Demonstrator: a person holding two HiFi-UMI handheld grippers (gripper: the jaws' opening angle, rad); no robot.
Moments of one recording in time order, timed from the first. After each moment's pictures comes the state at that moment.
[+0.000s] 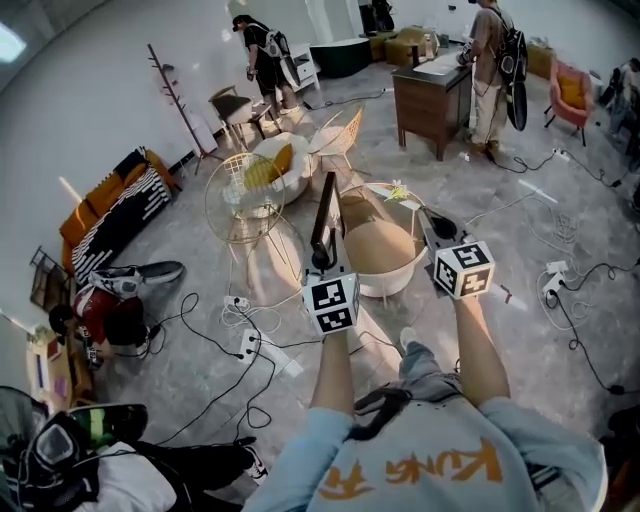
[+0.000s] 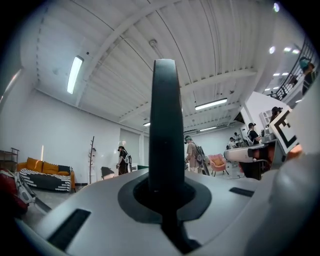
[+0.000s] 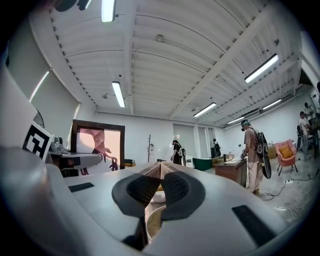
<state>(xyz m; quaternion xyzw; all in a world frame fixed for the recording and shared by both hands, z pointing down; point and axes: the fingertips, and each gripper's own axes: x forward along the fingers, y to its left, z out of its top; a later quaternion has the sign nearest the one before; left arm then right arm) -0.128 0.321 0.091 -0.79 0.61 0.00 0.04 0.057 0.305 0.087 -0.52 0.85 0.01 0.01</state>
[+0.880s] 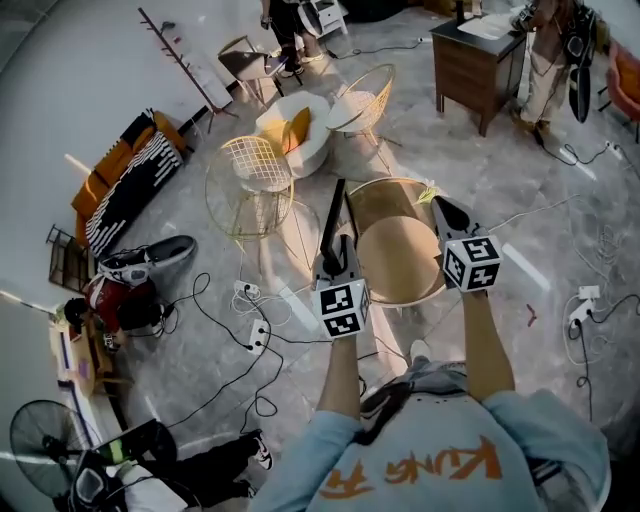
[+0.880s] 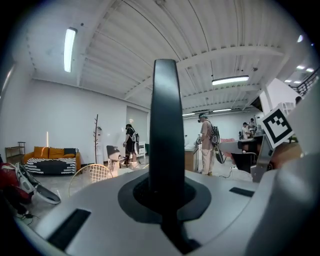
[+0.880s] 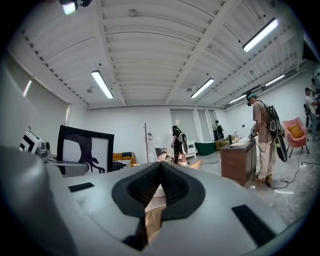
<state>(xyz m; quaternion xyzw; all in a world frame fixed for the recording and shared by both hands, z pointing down) -0.098 0.028 0.171 -0.75 0.65 -0.08 -0.05 0.091 -0.035 0.151 -0.50 0.86 -0.07 -0.02</state>
